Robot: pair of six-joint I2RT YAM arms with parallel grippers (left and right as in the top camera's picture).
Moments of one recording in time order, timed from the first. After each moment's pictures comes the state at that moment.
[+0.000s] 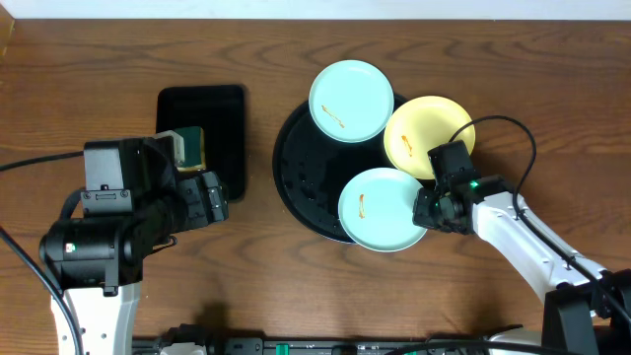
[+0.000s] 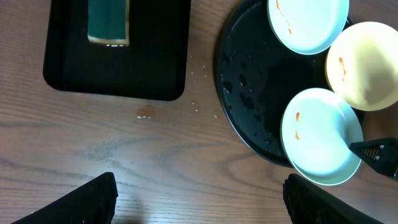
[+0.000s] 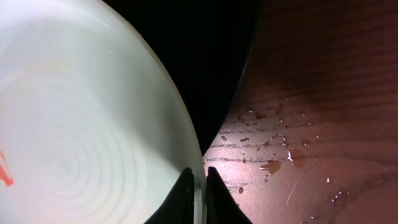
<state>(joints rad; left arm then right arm) 0.03 1.03 1.26 -1.26 0.23 -0.22 0.29 1.52 0.81 -0.66 -0.04 0.54</state>
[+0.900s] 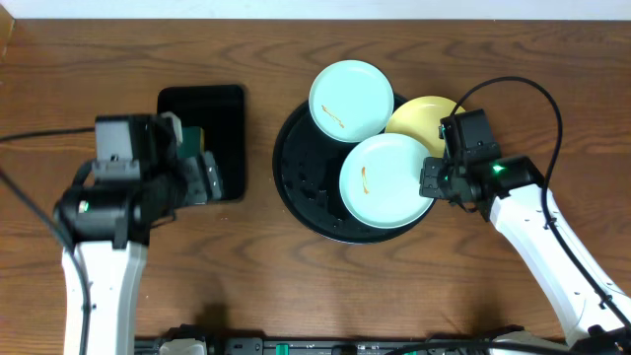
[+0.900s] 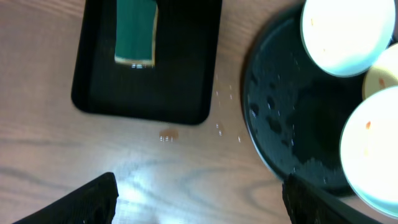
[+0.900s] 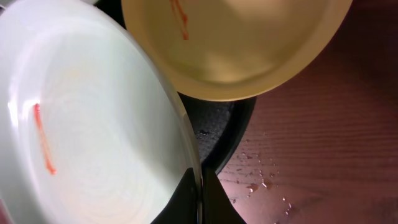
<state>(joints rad) 0.03 1.16 1.26 -1.15 0.13 -0.22 0.29 1.42 1.04 -0.80 0.02 0.41</state>
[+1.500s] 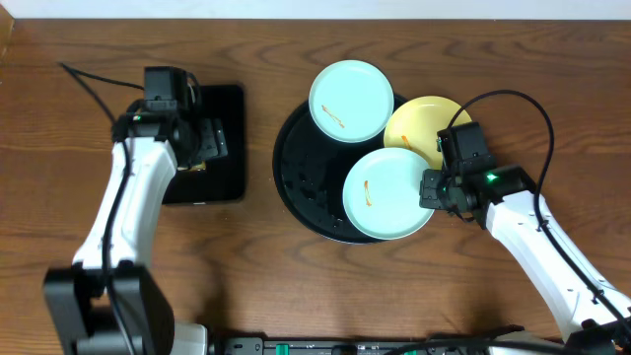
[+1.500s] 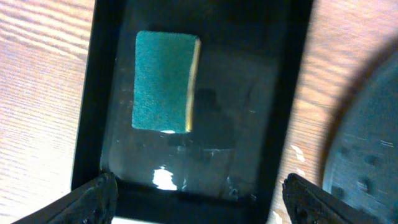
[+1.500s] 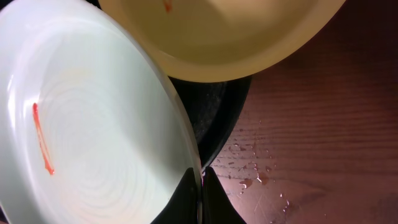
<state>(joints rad) 0.03 1.62 1.26 -0.82 -0.07 -0.19 0.29 1.42 0.95 -0.75 0.03 0.40</state>
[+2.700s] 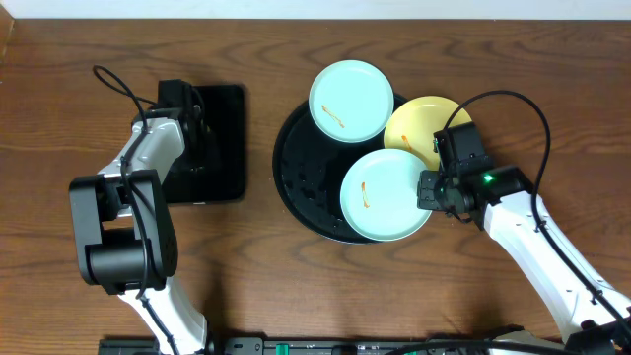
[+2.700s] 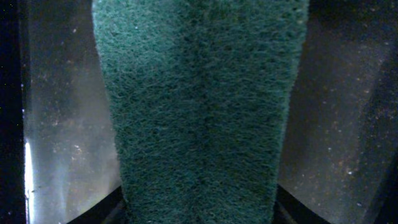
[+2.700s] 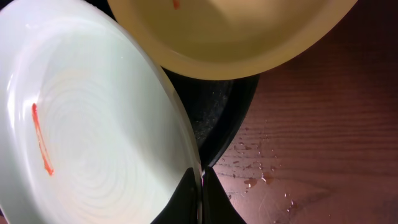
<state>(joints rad) 0.10 1.96 1.26 -0.67 -0.01 -0.14 0.31 1.42 0.95 -0.75 0.03 0.40</state>
